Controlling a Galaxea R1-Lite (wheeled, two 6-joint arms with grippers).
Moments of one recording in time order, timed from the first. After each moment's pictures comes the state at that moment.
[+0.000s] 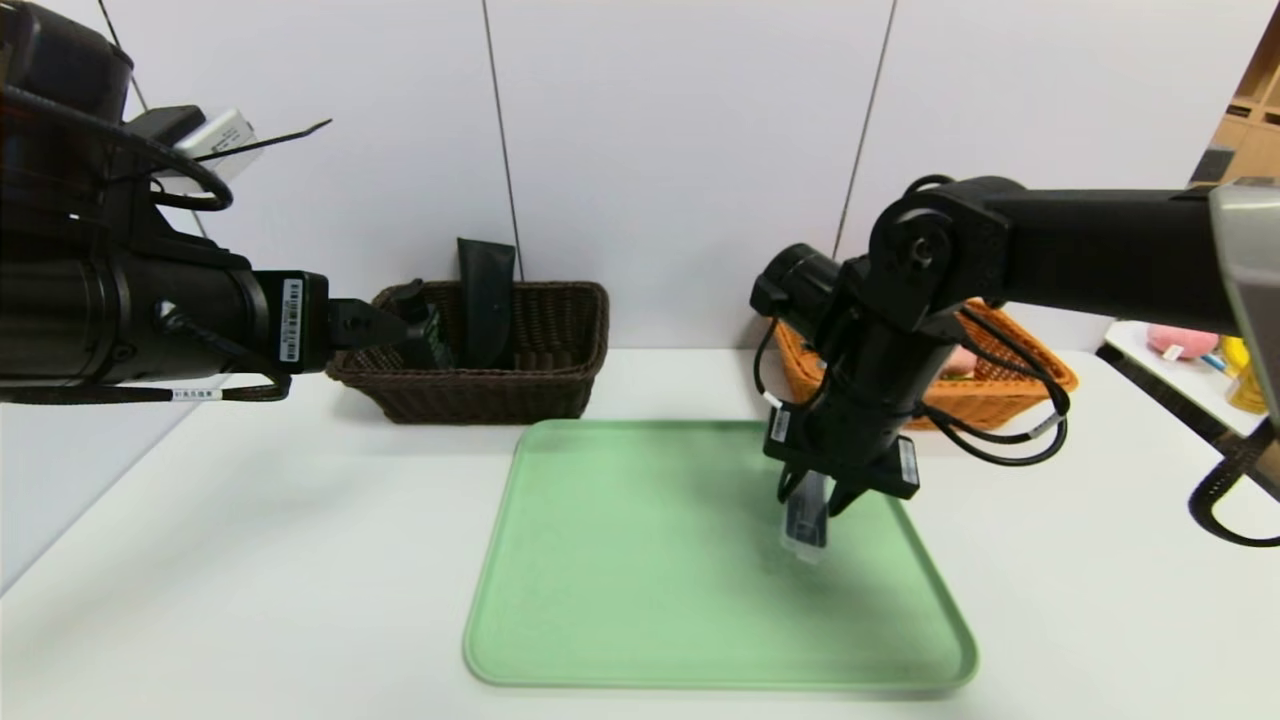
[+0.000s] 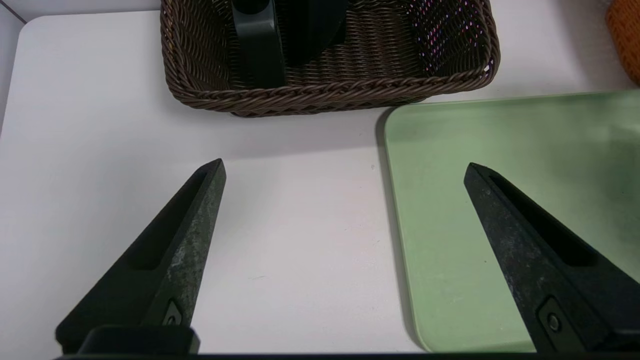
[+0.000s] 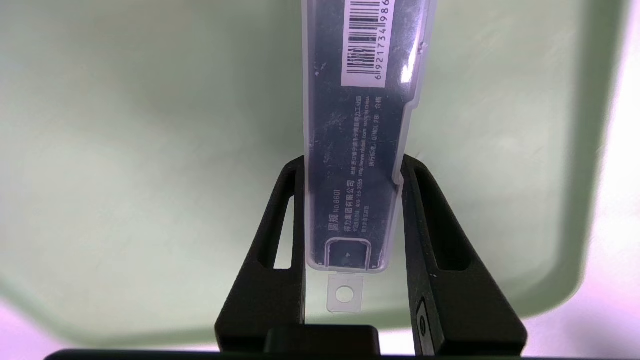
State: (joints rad) left arm -0.40 1.39 -1.26 0.36 0.22 -0.19; right arm 0.55 2.15 -1.96 1.14 0.00 0.83
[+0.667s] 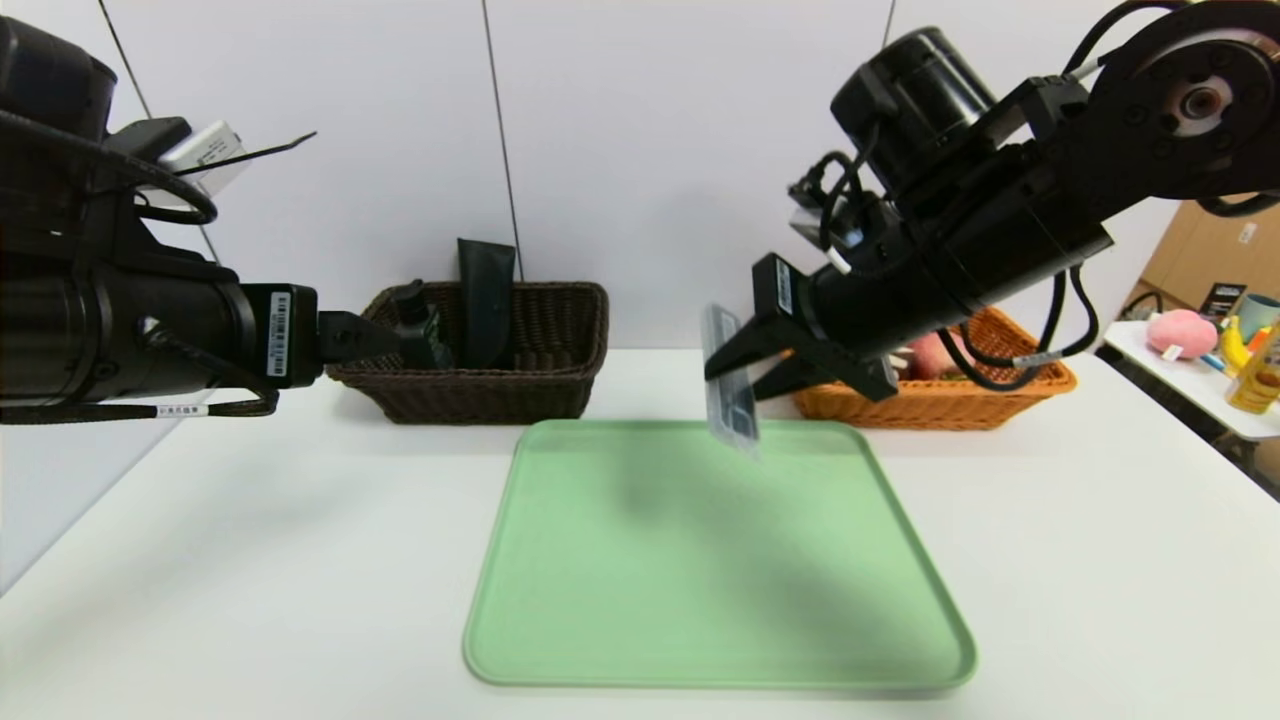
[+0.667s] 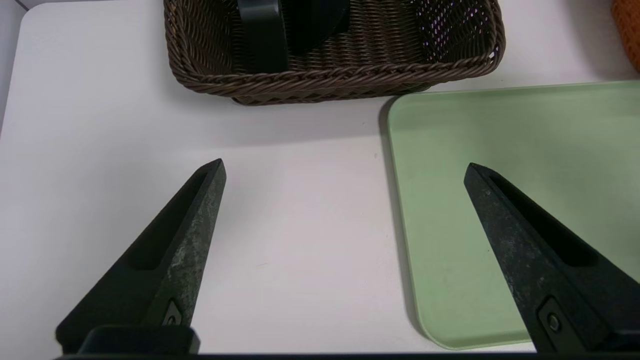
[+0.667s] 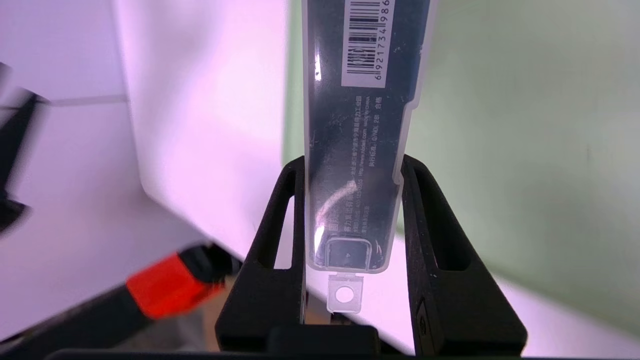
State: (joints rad) left arm -0.40 1.35 -1.22 0.36 0.23 -0.20; right arm 0.61 1.92 -1.95 0.77 0.27 0.67
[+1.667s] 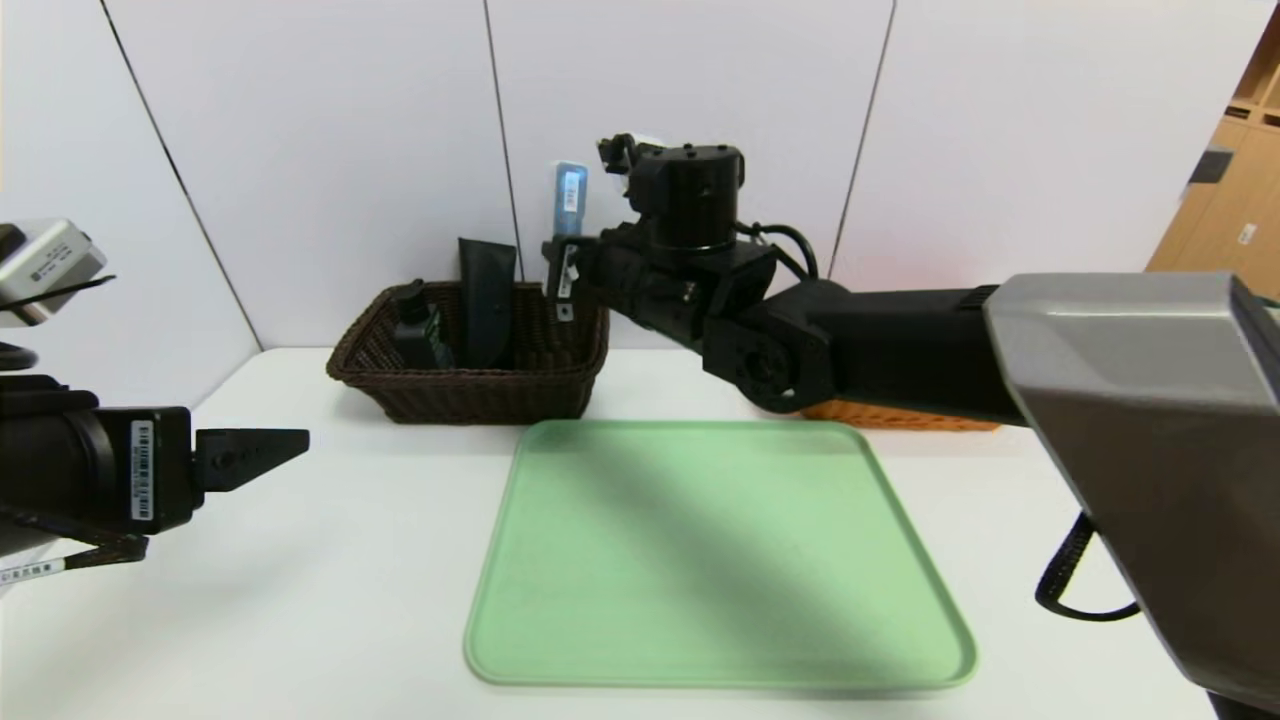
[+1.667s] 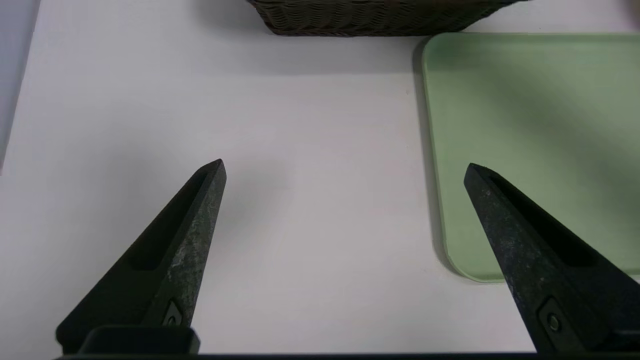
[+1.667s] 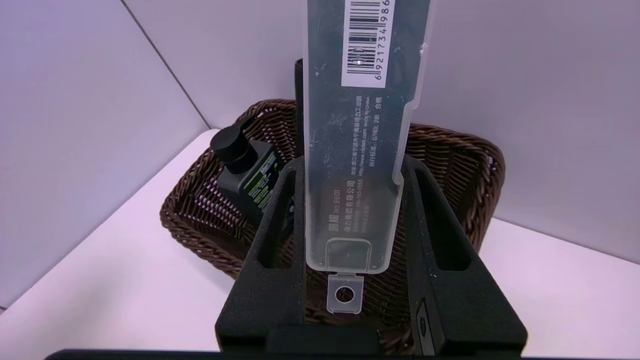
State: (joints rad) left arm -0.42 1.12 -0.97 0.36 0.30 -0.27; right arm 0.74 2.29 -1.95 -0.31 -0.11 0.24
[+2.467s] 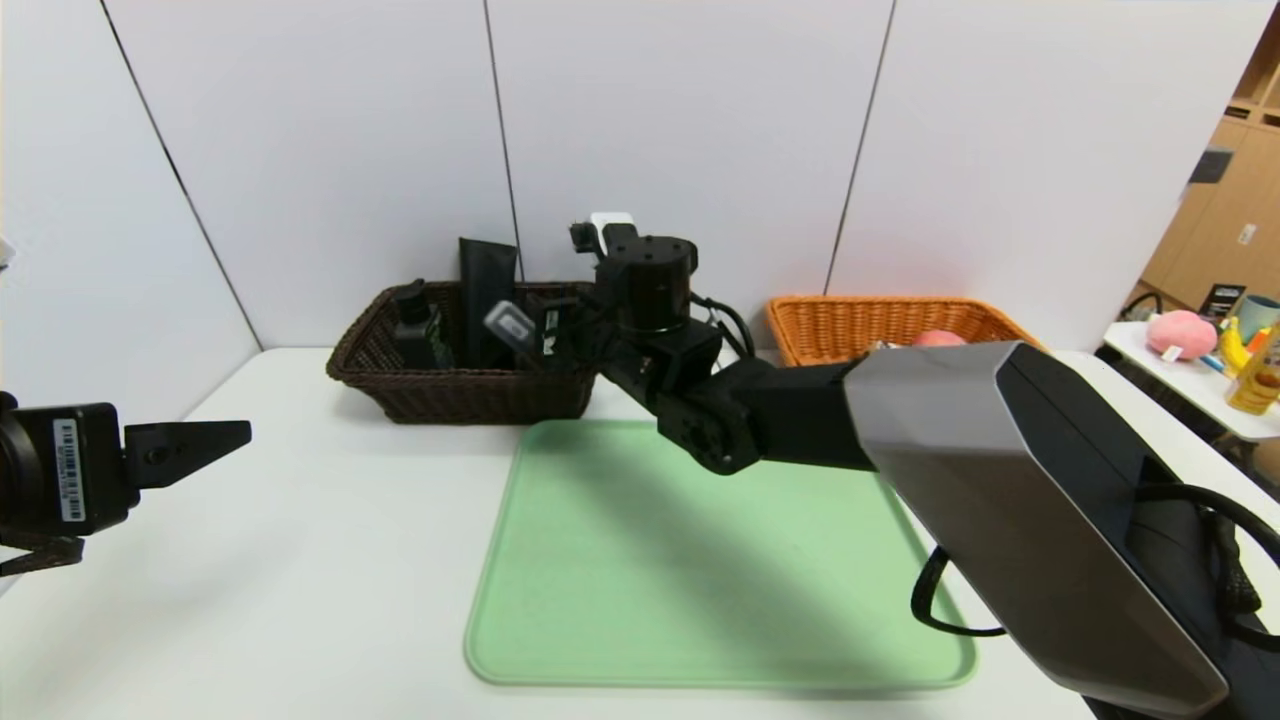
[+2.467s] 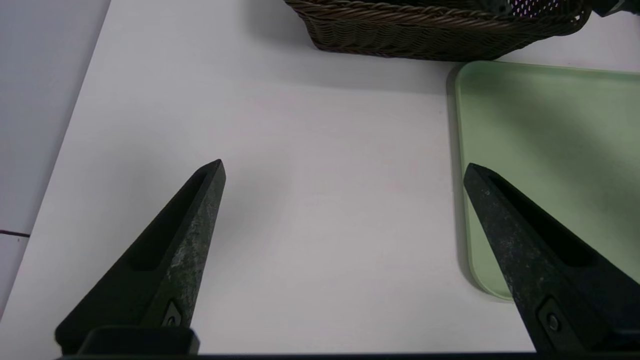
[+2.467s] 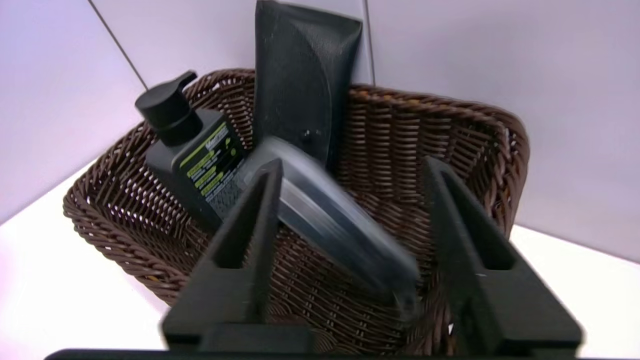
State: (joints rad) left arm -0.36 1.05 -0.94 0.36 0.33 -0.26; right arm 0.75 2.46 -1.95 -0.50 -0.17 0.17
